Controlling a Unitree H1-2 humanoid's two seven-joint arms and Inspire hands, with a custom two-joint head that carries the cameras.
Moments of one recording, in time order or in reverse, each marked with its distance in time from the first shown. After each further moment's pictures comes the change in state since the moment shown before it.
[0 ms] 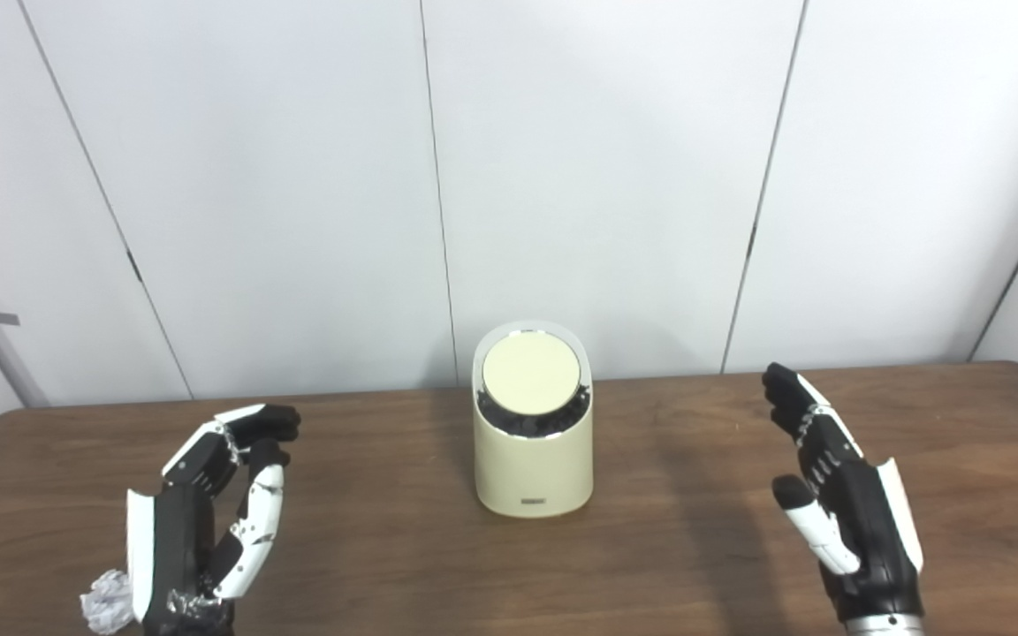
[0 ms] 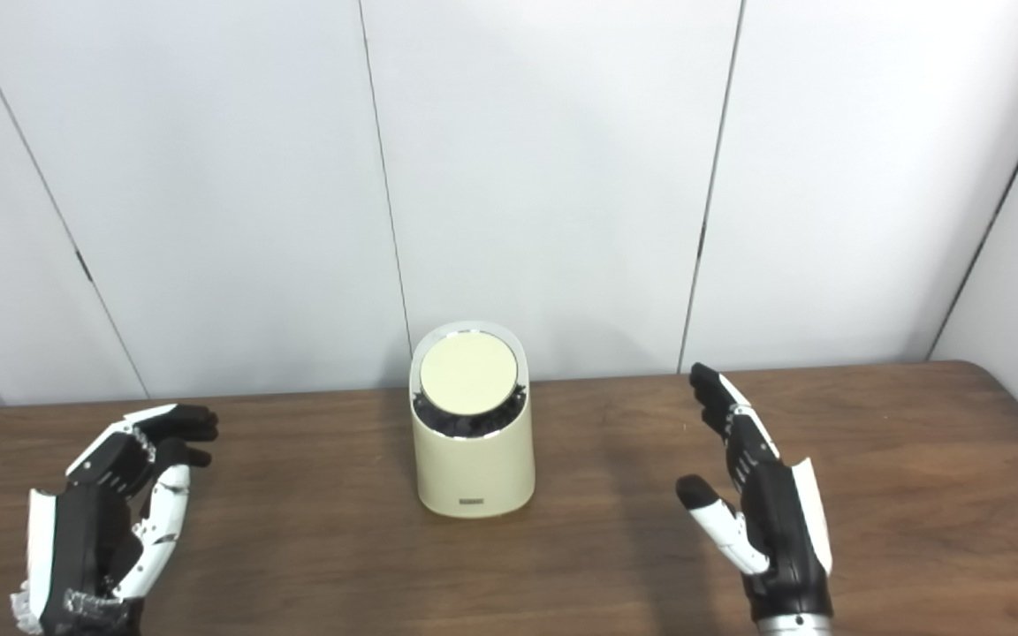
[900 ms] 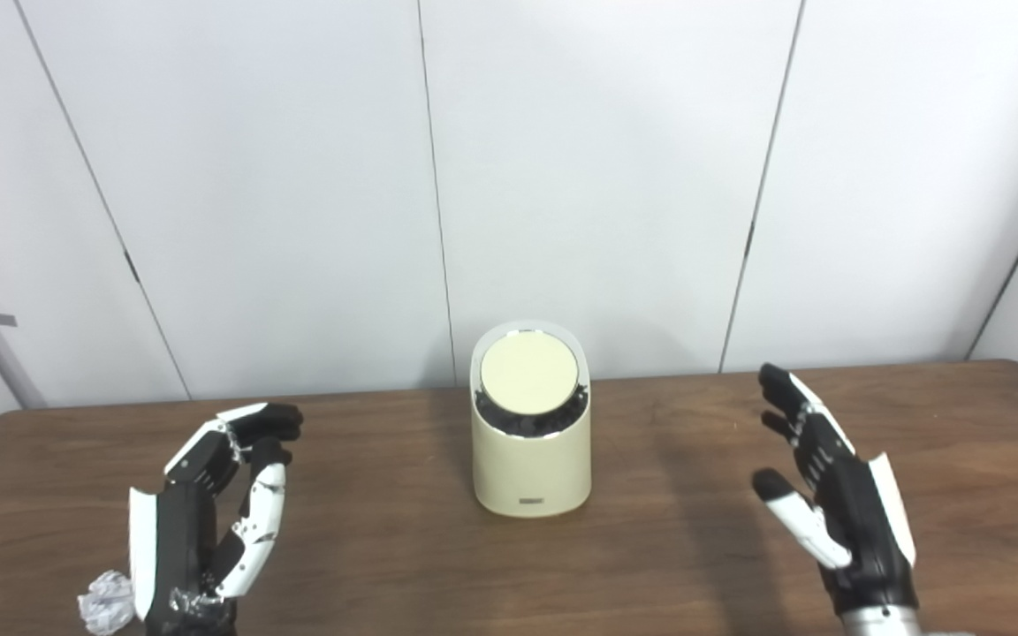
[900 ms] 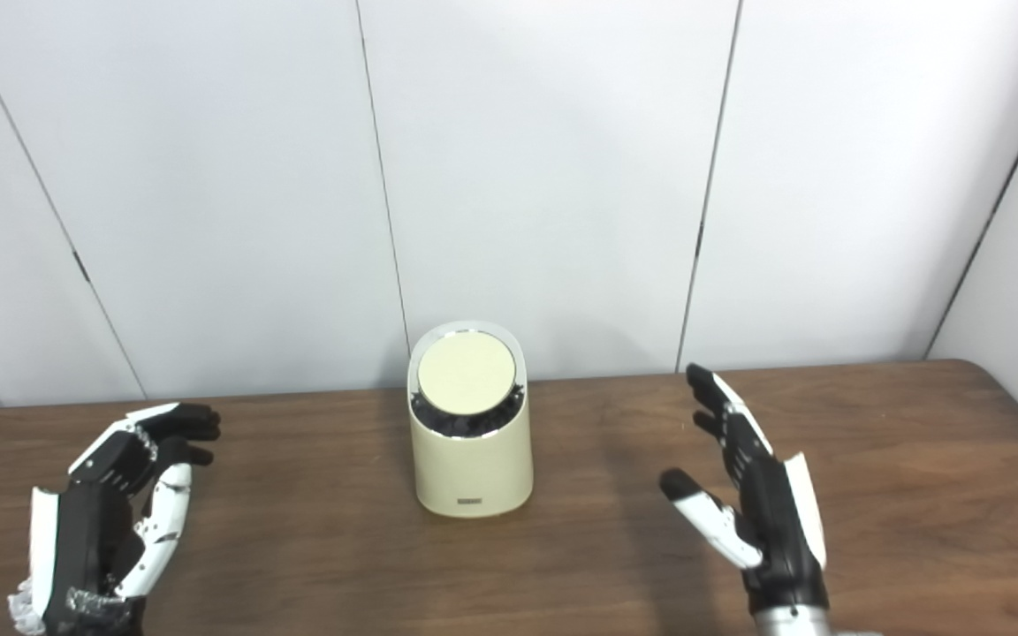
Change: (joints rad) left arm -0.007 -0.007 -0.005 0.000 0.013 -0.001 0.002; right arm -0.049 -0.003 0.009 -0.014 -0.075 0.060 0.001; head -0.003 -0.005
